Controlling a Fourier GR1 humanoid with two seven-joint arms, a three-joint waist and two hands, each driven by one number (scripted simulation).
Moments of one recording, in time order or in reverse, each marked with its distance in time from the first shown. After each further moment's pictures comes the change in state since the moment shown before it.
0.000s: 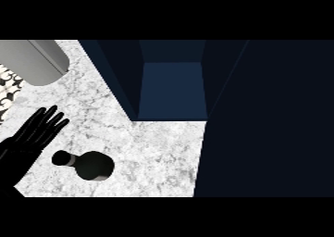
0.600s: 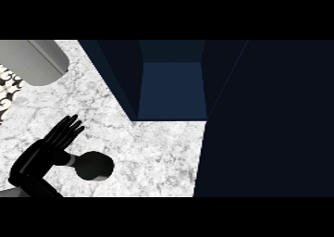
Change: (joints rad) left arm -0.100 -0.046 0.004 0.417 -0.326 -0.095 -0.308; right arm -0.031 0.001 -0.027 -0.001 0.001 0.010 0.032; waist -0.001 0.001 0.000
